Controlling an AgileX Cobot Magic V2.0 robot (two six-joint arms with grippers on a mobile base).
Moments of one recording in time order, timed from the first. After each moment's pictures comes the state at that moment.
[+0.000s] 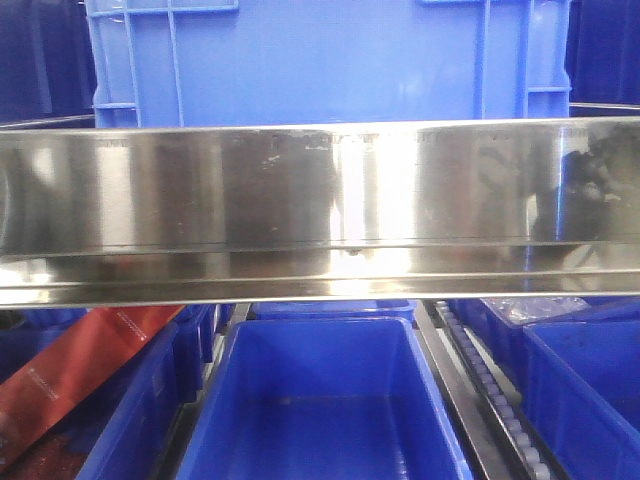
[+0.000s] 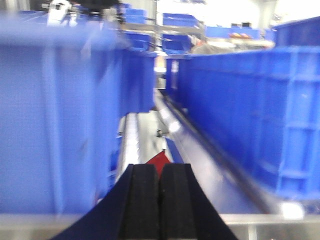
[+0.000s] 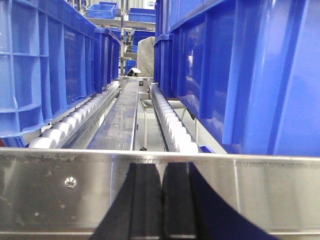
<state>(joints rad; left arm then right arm) -0.04 0.17 -0.13 0.08 0.02 -0.14 0.14 0.01 0.00 0.07 0.04 -0.11</state>
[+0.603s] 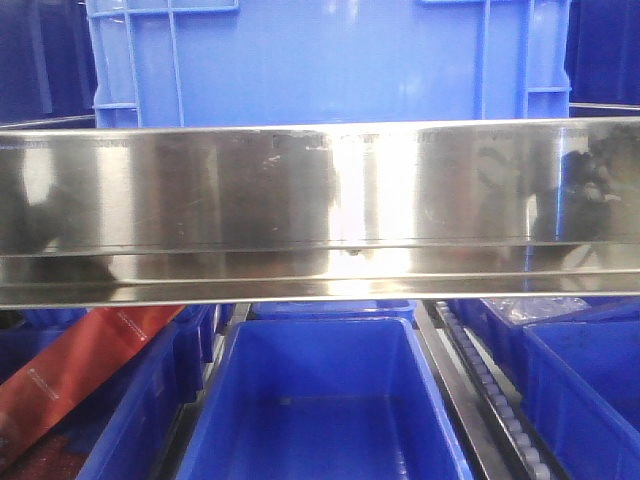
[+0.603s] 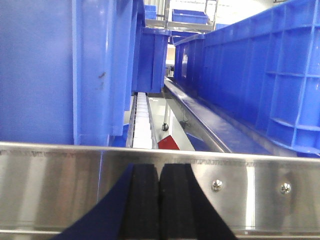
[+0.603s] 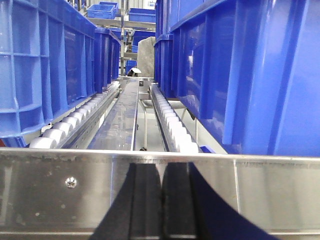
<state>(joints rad) -0.03 0.01 0.00 0.07 0.06 -0.13 0.14 0.01 0.00 0.07 0.04 -0.11</state>
